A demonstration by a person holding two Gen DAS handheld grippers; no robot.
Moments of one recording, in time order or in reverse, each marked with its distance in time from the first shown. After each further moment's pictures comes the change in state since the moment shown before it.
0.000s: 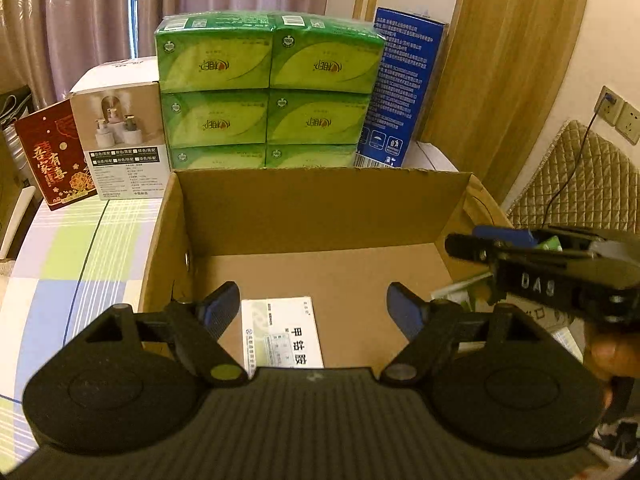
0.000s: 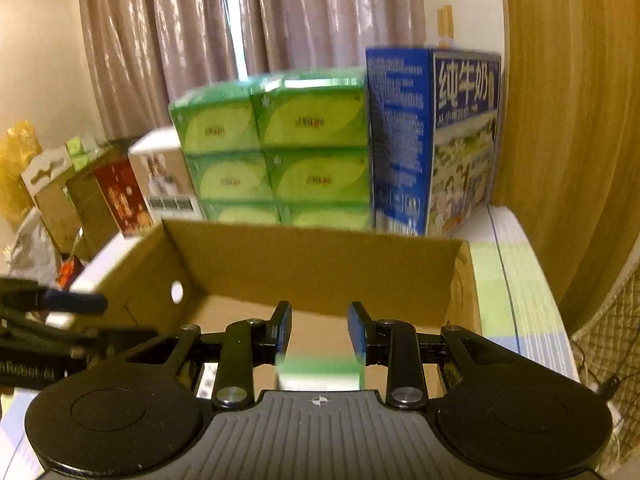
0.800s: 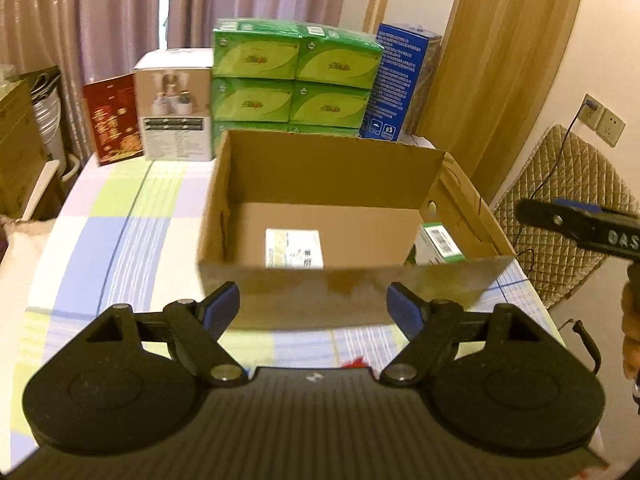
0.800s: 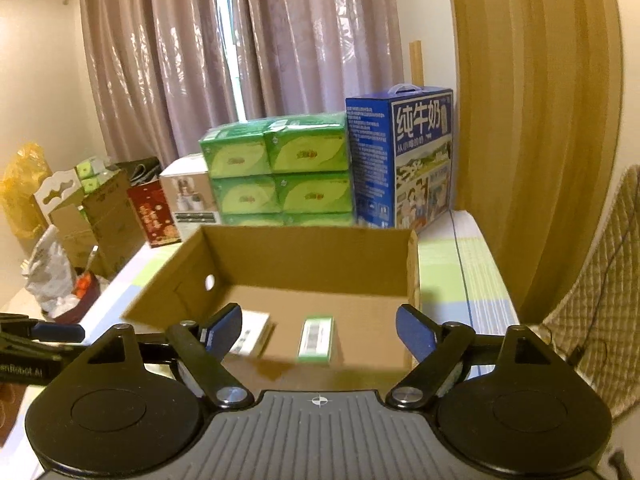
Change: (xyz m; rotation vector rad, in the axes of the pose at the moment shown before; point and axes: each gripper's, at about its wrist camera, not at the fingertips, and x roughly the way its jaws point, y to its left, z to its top) left arm -0.118 0.006 -0.064 -0.065 -0.007 0.017; right arm -0.147 0.025 -0.035 0.042 -0.049 -0.022
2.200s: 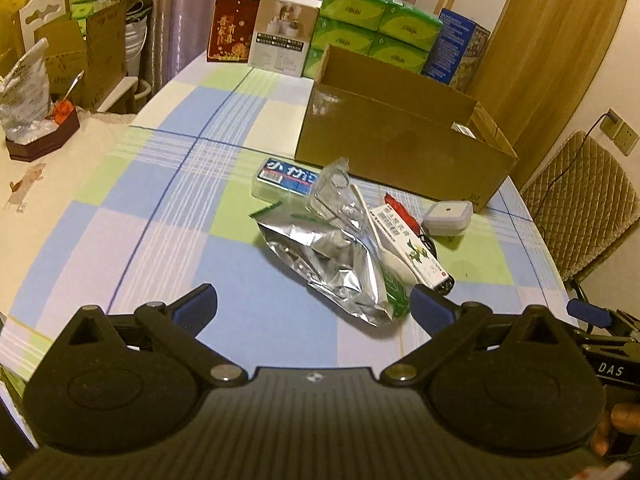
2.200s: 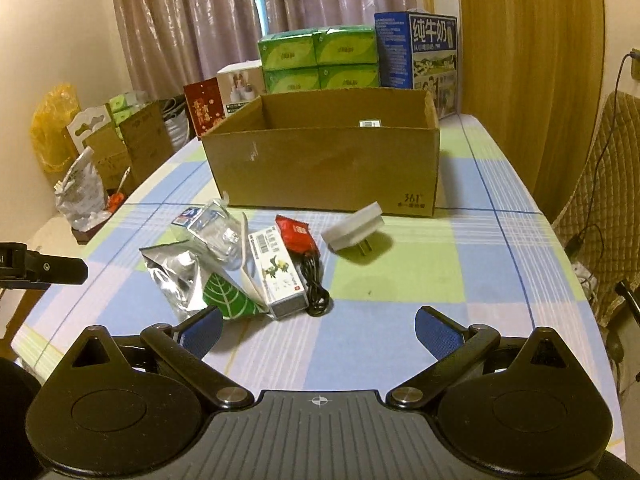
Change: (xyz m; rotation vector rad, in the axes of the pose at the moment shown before) left arm -0.121 0.013 -0.180 -0.218 0.025 0.095; right arm -0.099 0.056 -0.186 -0.023 0.129 0.020
